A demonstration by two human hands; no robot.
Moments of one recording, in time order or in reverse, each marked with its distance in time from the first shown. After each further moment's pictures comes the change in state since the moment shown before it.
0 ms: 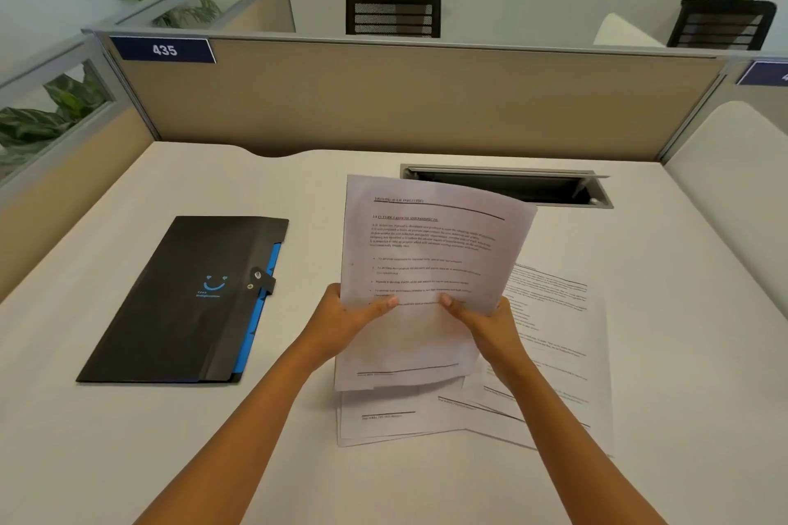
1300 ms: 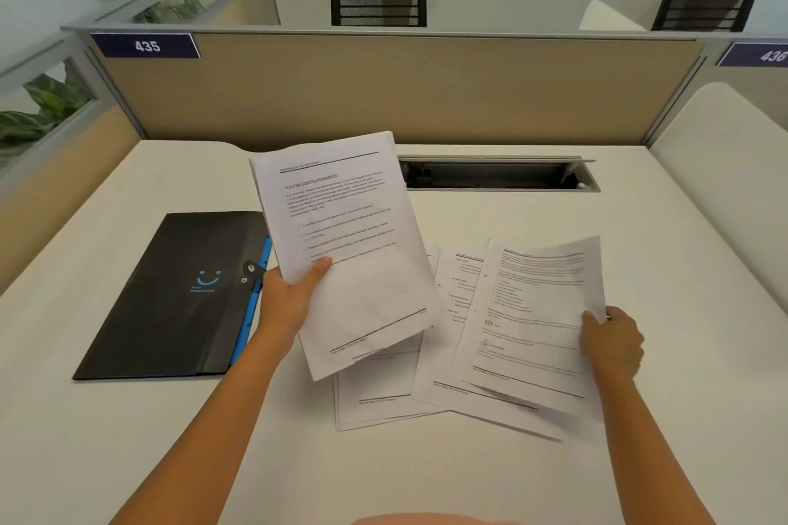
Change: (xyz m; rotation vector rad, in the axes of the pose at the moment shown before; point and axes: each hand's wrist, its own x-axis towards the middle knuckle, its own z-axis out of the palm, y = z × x) left_hand 0.014 -0.016 -0.040 -0.148 0.427 -0.005; right_hand -0.017 0.022 -0.144 -0.744 0.781 0.390
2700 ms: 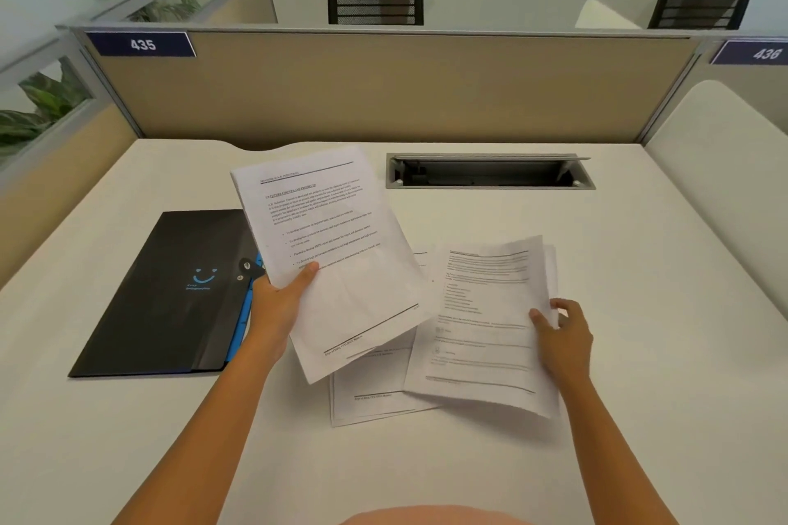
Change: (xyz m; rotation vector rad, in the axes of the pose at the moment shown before) left_hand -0.004 -0.010 -0.005 -0.073 0.008 -0.044; right_hand -0.029 0.007 0.031 0.299 -0.161 -0.209
